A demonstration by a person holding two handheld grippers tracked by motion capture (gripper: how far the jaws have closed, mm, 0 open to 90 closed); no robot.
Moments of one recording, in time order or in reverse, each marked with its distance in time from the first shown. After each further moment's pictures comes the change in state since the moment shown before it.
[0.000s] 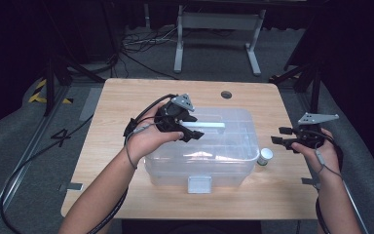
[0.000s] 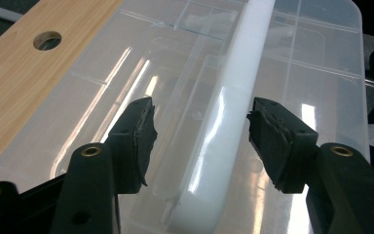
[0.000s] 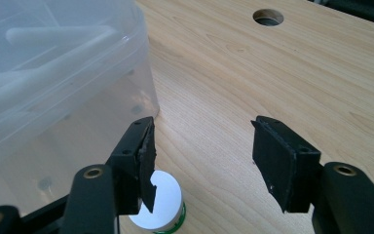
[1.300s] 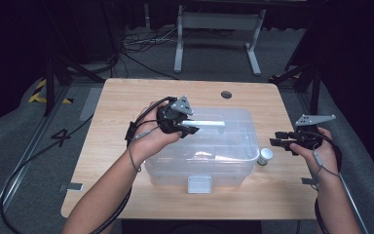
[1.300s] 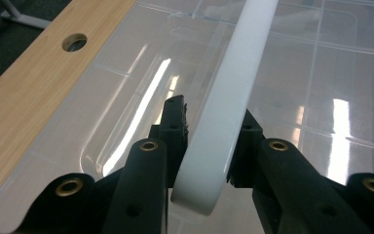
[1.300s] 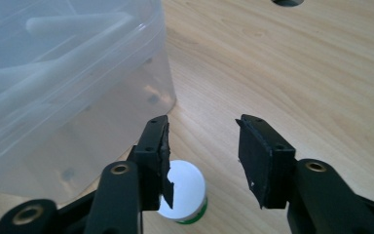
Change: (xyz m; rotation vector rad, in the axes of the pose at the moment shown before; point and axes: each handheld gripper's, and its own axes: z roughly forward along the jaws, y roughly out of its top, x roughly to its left) left arm -0.004 -0.006 -0.002 0.015 0.106 0.063; right arm 0.008 -0.001 0.002 0.054 0.048 0.046
